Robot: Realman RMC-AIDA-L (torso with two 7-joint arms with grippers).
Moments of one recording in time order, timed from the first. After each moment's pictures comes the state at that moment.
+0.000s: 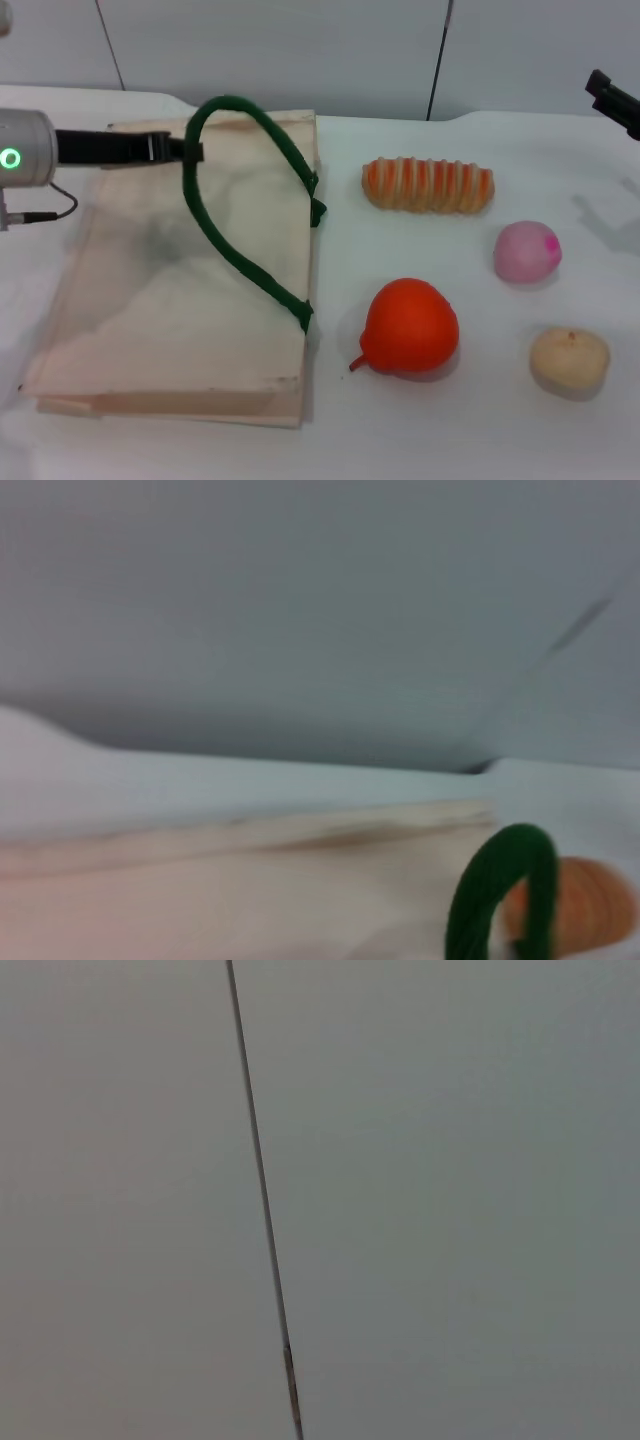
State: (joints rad) left arm -0.54 -2.02 0.86 0.98 -1.01 -1.24 0.76; right arm 0.68 2.02 -0.15 -0.28 1.36 1.11 -2.21
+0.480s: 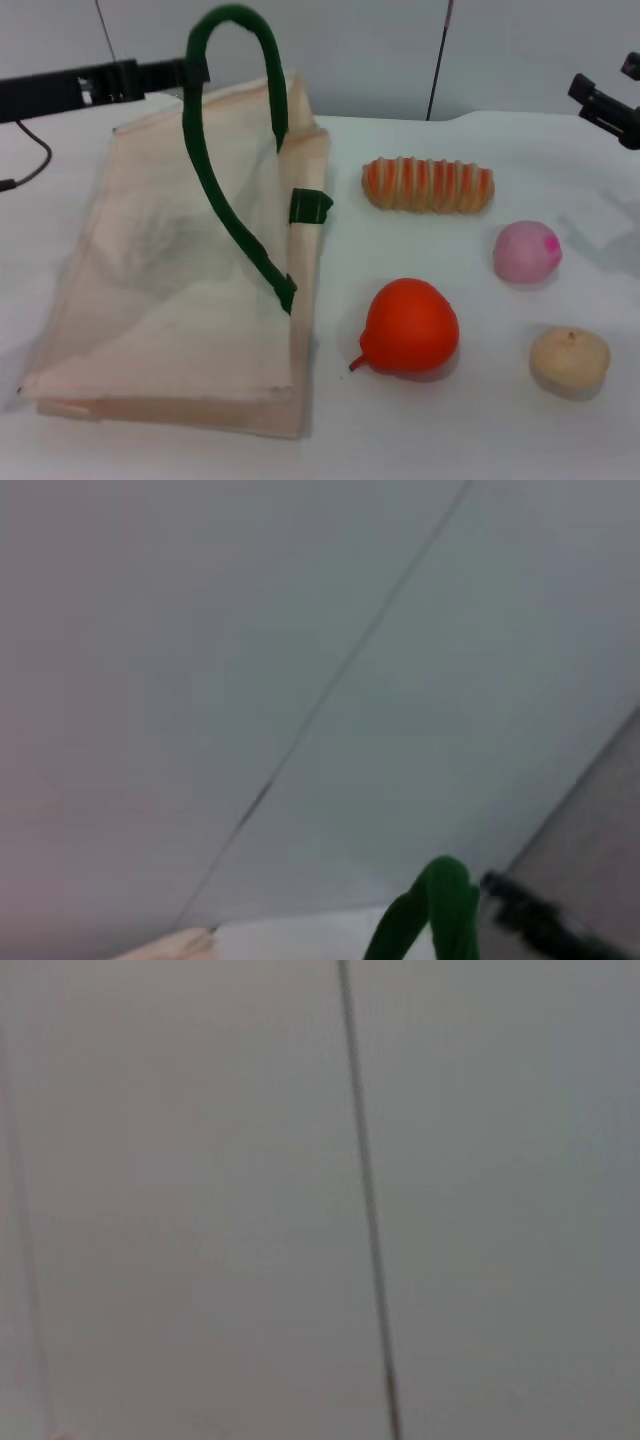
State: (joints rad) left arm -0.49 -2.03 0.66 1.06 -1.34 -1.60 0.99; right arm 0.66 2.02 -0.17 -0.33 1.29 1.28 -2.21
